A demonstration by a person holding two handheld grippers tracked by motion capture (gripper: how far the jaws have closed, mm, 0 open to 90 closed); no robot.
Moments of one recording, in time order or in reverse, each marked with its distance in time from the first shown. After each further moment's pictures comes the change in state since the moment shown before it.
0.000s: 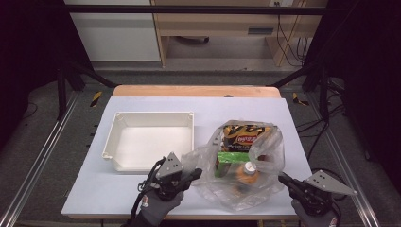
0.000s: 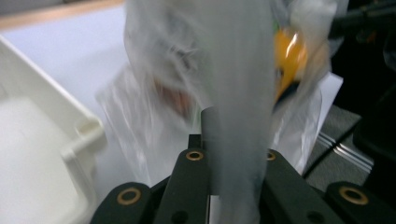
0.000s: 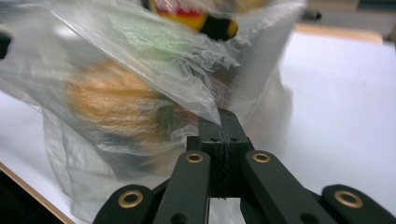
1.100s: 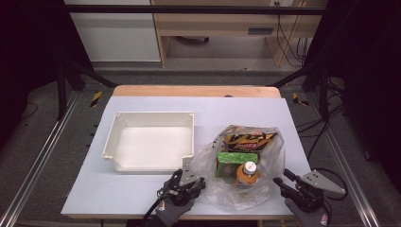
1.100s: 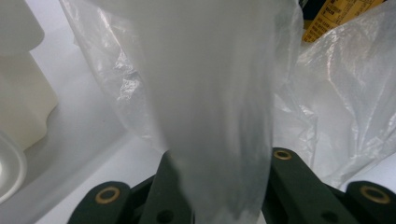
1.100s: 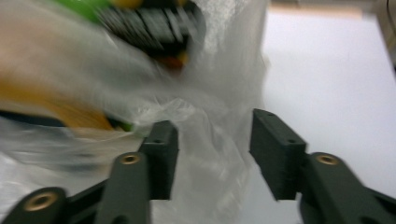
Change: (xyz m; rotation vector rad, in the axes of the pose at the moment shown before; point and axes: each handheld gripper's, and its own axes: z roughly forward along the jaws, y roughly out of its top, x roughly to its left) left arm 0.011 -0.065 0.073 0.140 0.085 0.031; right arm -0.017 -0.028 0.028 -0.002 -0.073 0.031
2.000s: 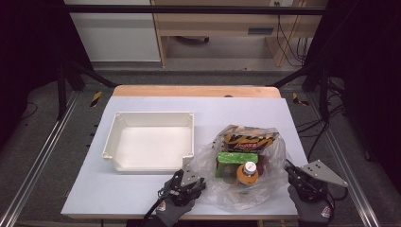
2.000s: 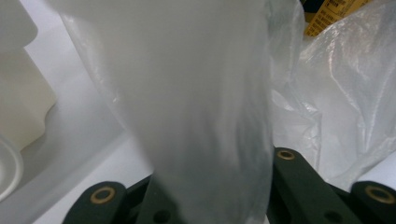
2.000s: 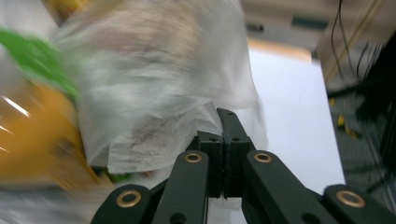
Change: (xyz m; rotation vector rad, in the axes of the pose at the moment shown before) left arm -0.001 0.000 0.002 0.020 0.008 0.011; right arm 0.013 0.042 -0.009 -0.020 -0.146 -0.081
